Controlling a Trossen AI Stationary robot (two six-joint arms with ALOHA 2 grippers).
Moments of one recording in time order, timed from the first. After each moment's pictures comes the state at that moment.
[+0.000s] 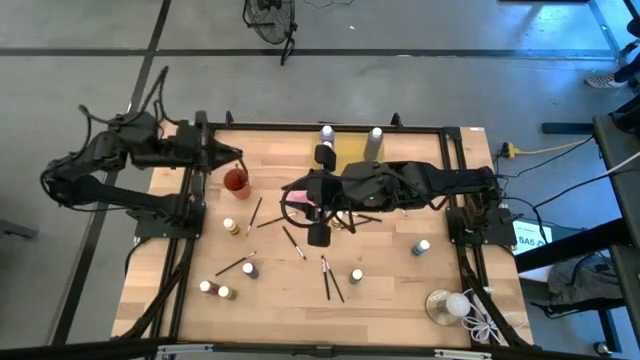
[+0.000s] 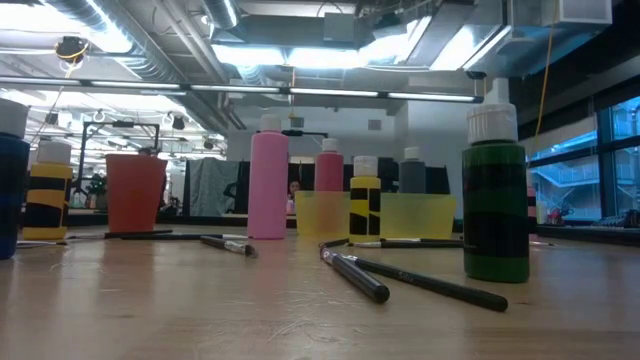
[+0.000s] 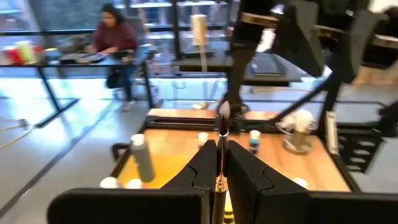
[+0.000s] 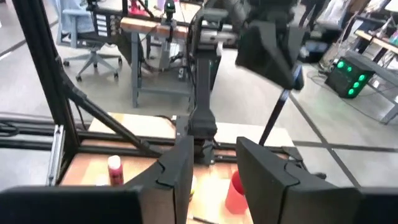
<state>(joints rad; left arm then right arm) 0.09 0.76 1.27 -0.66 -0.07 0.00 0.27 1.95 2.35 -0.71 0.34 -0.04</state>
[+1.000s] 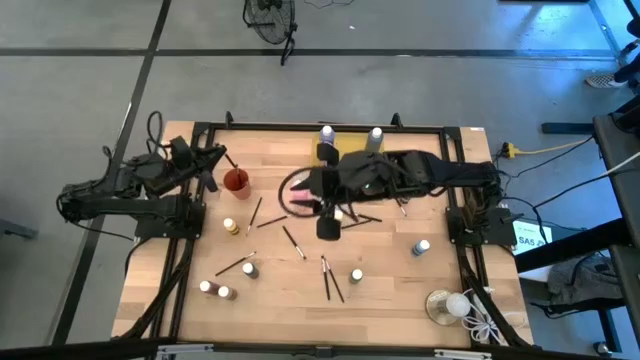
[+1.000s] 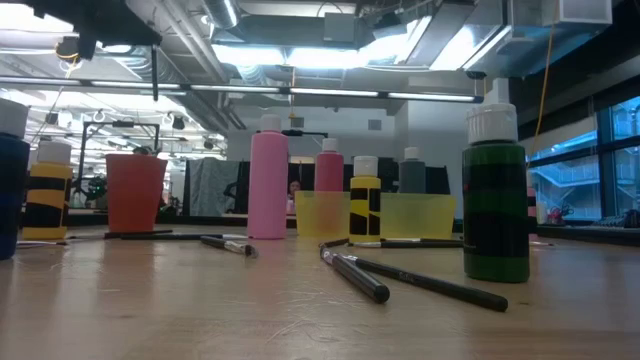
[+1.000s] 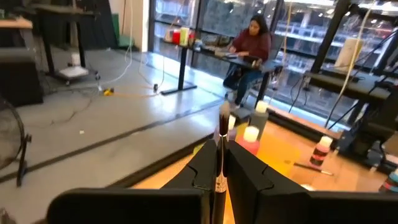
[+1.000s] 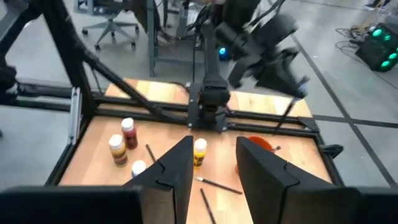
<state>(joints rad) 0.09 0.24 0.57 -0.47 -0.63 -0.28 0.21 1.93 2.35 -0.86 0.21 -0.03</state>
